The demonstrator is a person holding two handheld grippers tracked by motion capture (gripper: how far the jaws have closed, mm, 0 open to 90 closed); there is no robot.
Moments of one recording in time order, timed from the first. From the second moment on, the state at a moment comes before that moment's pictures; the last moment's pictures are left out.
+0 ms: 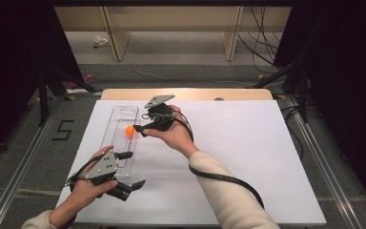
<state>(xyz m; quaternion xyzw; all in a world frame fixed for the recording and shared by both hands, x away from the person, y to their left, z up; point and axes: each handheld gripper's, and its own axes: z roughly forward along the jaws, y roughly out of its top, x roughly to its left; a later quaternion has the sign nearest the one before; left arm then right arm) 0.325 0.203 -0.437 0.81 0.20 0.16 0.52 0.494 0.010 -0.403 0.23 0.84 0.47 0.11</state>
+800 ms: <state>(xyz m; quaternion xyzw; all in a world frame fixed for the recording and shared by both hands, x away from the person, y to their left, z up) 0.325 0.201 -0.438 0.81 0.20 0.16 0.52 0.476 -0.085 -0.415 0.29 0.83 0.46 0.14</state>
